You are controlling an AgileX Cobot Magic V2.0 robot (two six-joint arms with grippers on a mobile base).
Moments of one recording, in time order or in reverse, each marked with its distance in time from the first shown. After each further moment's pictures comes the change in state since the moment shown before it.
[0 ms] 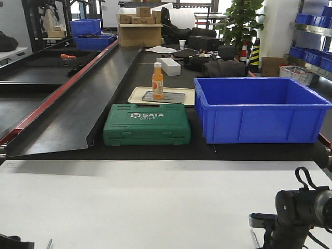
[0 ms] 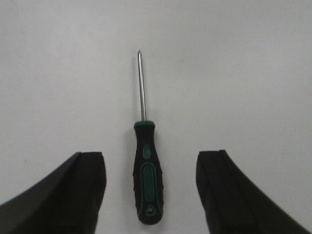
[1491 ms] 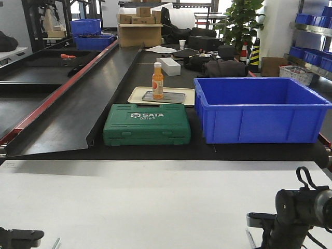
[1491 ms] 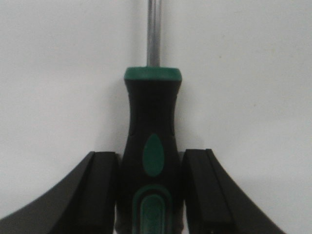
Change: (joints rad) left arm 0.000 0.558 -0.119 0.000 -0.011 0.124; right arm 0.000 0.000 -0.002 0.035 -0.005 -0.058
